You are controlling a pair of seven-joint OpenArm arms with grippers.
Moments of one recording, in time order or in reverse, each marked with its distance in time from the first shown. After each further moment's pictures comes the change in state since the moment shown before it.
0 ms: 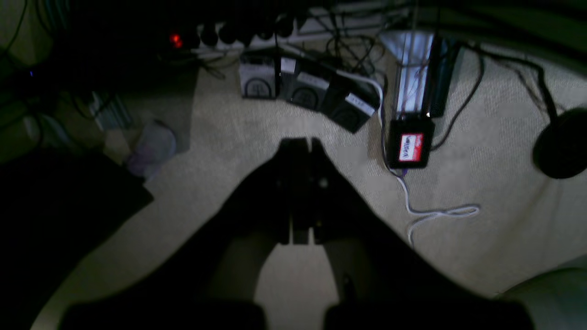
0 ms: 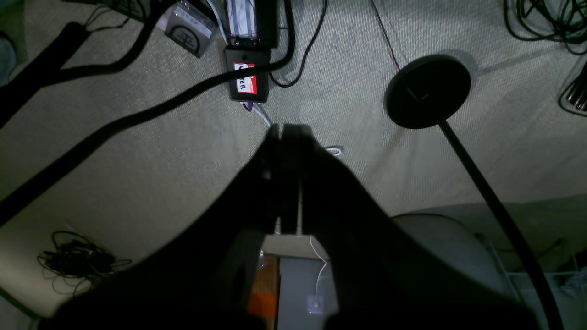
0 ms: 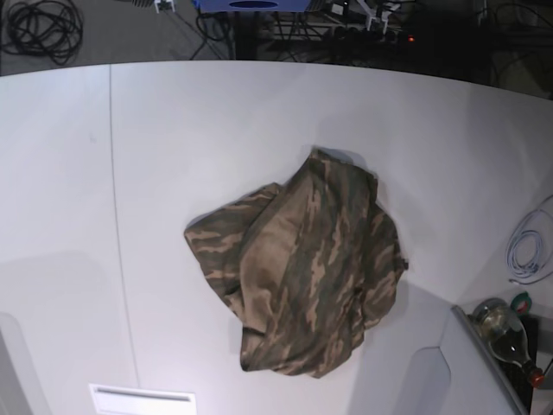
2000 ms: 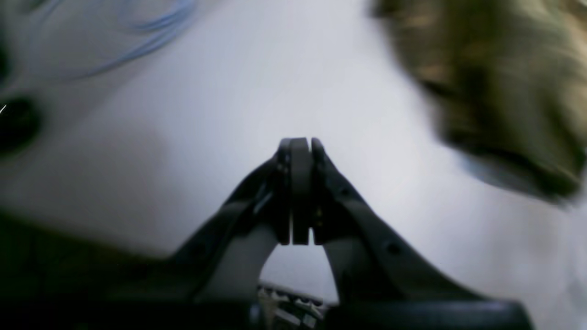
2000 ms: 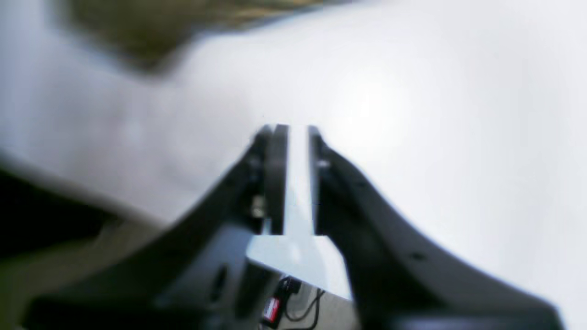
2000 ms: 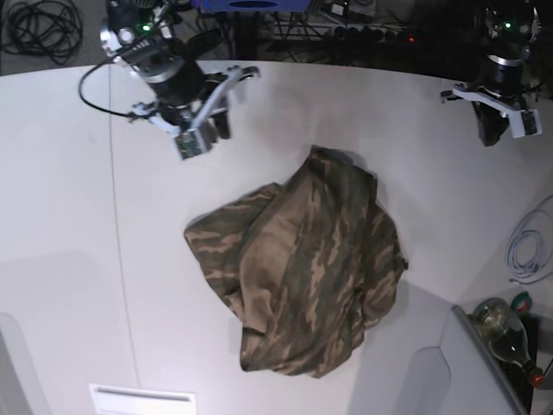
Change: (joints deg) left arm 26.8 -8.0 -25.2 90.3 -23.8 0.0 21.4; right arm -16.0 -3.2 -11.9 99.9 -0.4 12.1 -39.6
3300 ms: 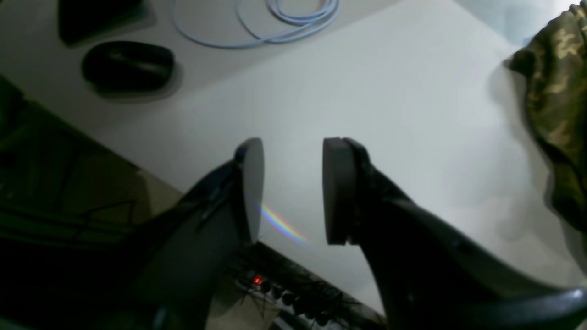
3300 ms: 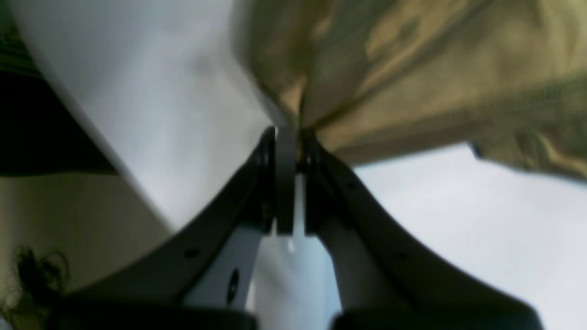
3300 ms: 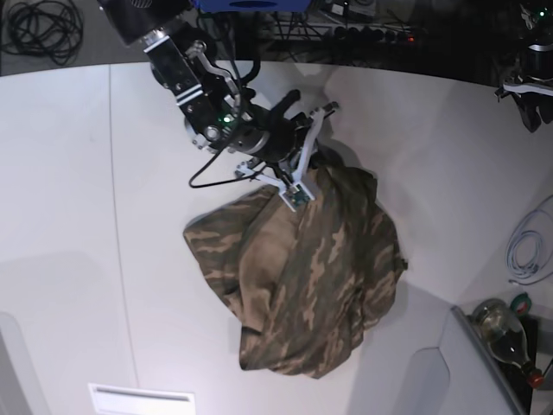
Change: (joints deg) left arm -2.7 5.2 -16.7 -5.3 -3.8 -6.3 0.3; right arm 25.2 2.4 -17.7 -24.2 16.0 -1.0 -3.3
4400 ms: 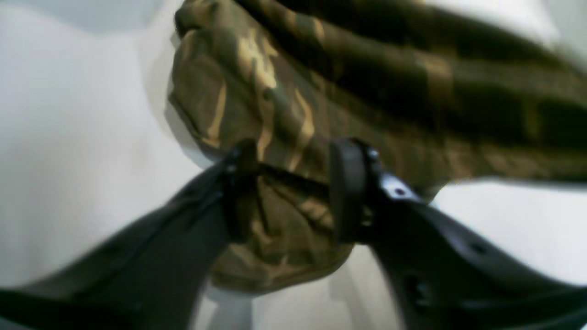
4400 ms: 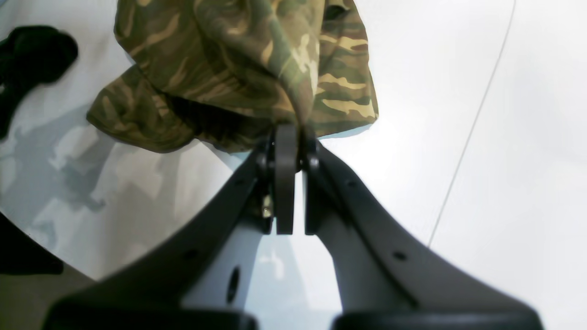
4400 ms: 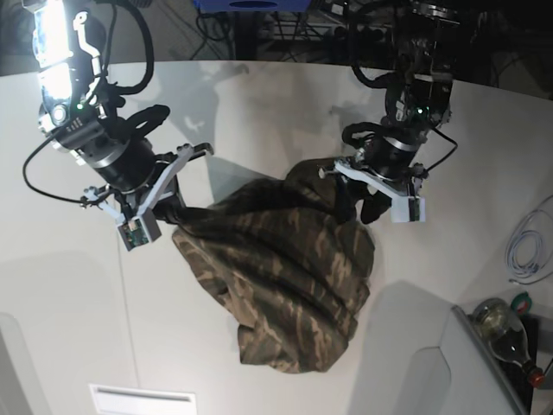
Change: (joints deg) left arm -24.8 0.1 42.6 -11.1 -1.8 0.2 0.0; right arm -8.9 11.7 21.6 27.3 0.4 -1.8 -4.7
